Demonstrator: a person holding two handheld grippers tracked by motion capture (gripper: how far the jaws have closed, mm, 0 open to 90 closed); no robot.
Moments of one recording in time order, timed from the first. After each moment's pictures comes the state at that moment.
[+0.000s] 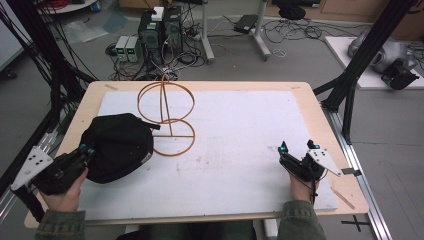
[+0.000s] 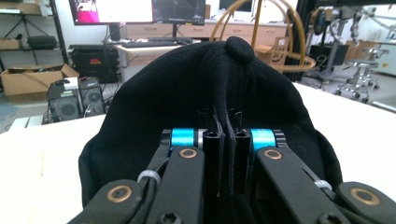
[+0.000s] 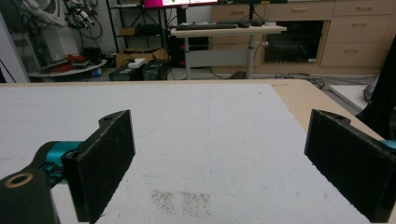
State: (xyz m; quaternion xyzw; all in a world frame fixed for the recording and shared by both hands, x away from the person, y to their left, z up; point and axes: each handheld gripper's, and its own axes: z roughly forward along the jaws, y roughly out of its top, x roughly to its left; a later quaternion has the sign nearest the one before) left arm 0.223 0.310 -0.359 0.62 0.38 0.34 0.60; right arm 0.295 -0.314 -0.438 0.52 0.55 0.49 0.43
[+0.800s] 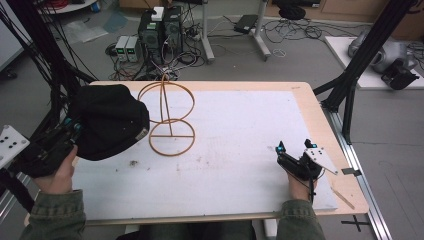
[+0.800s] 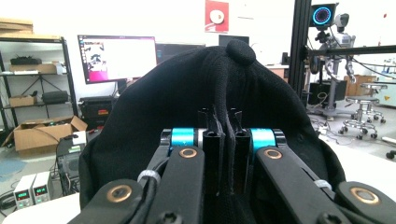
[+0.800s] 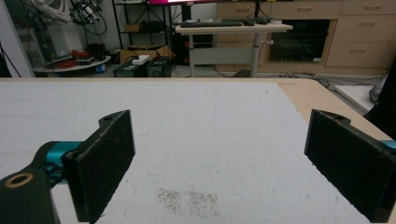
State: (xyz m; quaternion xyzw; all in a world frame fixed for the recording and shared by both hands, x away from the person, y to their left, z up) left arm 0.233 0.300 -0.297 0.57 0.33 0.39 0.64; right arm 0.298 -0.310 -0.439 0.51 0.56 0.49 0.42
